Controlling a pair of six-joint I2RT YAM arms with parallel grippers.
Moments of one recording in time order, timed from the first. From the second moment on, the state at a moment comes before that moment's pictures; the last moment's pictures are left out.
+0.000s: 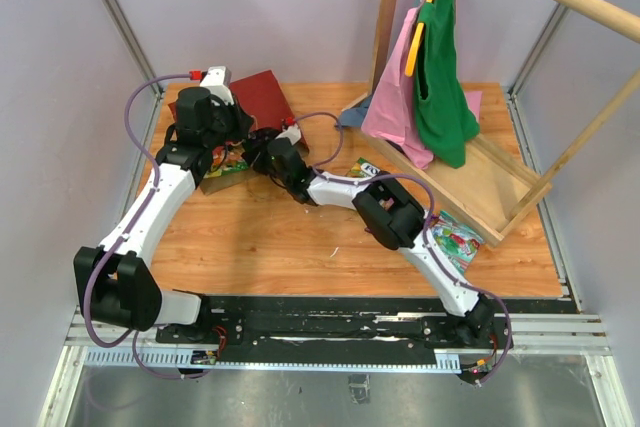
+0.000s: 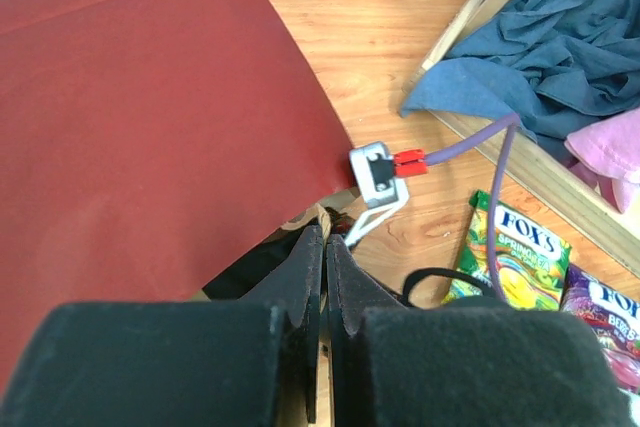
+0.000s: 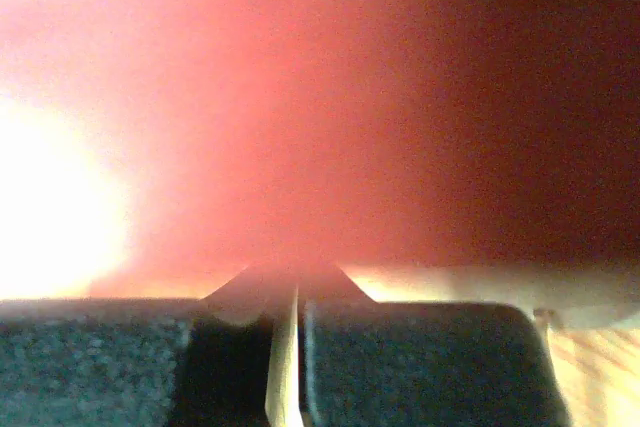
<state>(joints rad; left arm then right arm) -0.18 1.34 1.14 -0.14 0.14 -0.24 0.88 2.55 1.88 0.47 0.15 1.04</state>
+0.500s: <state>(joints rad) -0.18 1.34 1.14 -0.14 0.12 -0.24 0.88 2.37 1.58 0.73 0.10 0.81</state>
